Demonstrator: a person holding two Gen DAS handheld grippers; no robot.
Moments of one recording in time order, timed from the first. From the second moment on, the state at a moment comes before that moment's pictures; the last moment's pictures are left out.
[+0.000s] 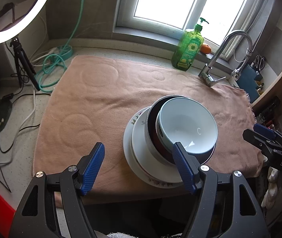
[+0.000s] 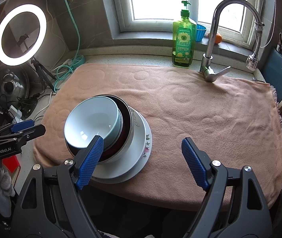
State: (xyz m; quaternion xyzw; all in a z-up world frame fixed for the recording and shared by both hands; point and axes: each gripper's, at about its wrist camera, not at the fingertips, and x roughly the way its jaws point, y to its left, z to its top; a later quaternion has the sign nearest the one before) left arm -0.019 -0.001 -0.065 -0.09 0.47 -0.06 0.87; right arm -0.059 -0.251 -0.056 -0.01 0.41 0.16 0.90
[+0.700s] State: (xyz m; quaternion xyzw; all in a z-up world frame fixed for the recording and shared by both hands) left arm -0.015 -0.003 -0.066 -0.09 0.47 -0.06 0.87; right arm -0.054 -0.253 -0.060 -0.01 0.42 0.15 0.89
